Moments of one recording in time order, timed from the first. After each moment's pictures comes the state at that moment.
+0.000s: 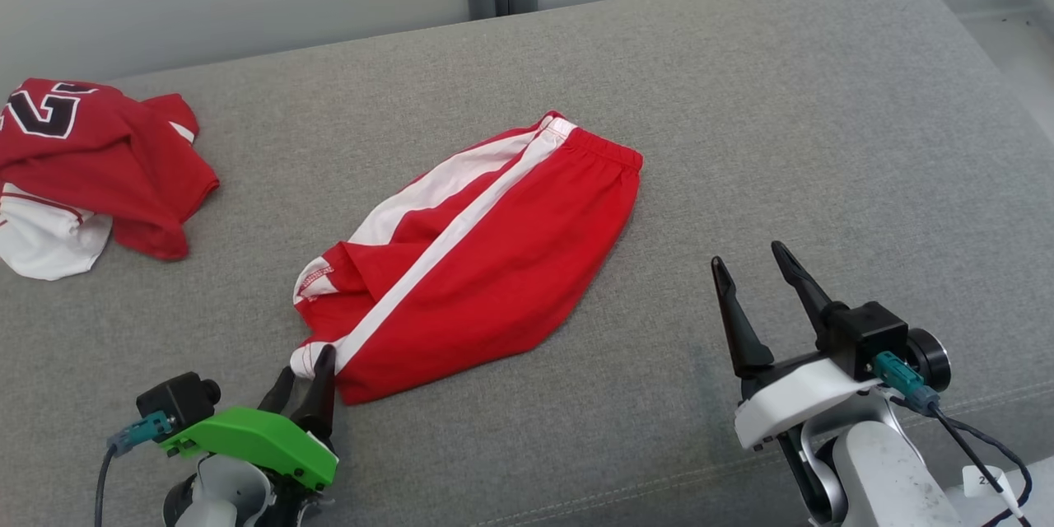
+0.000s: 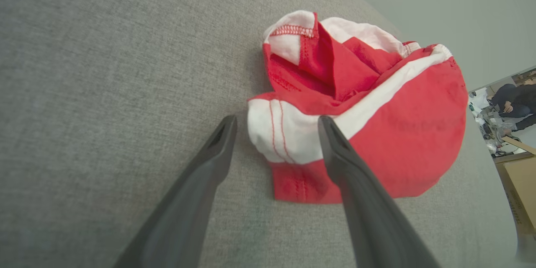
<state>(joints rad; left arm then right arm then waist) -0.20 0.13 -0.15 0.55 -0.83 -0.13 0.01 -0.19 -0.05 0.13 0.29 0.09 0.13 -0.26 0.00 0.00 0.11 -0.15</state>
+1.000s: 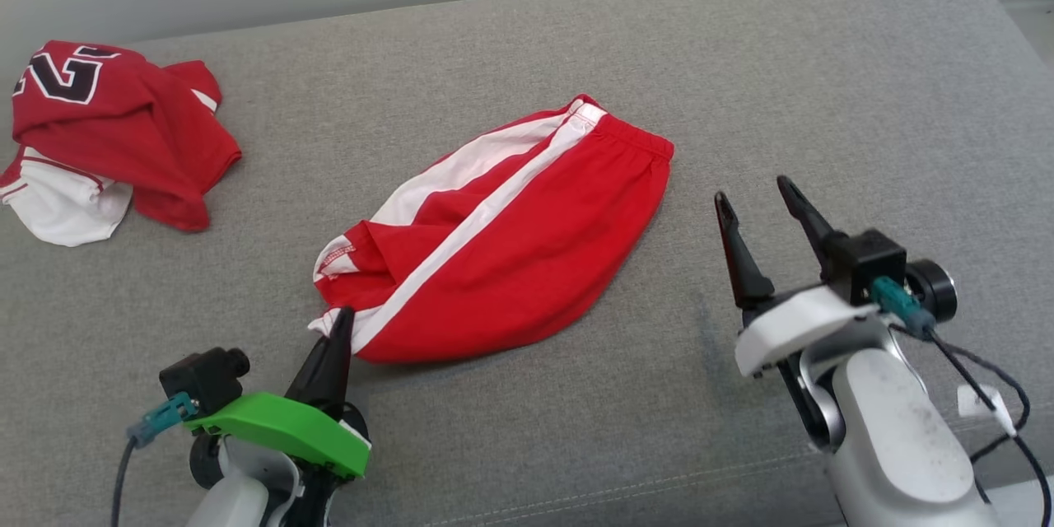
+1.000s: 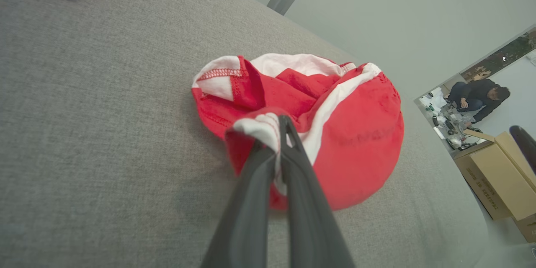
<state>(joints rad) -0.21 0.23 -0.37 0.39 -0.93 -0.13 -0.15 -0.32 -0.05 0.10 0.34 0.05 0.13 -0.24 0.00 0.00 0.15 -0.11</state>
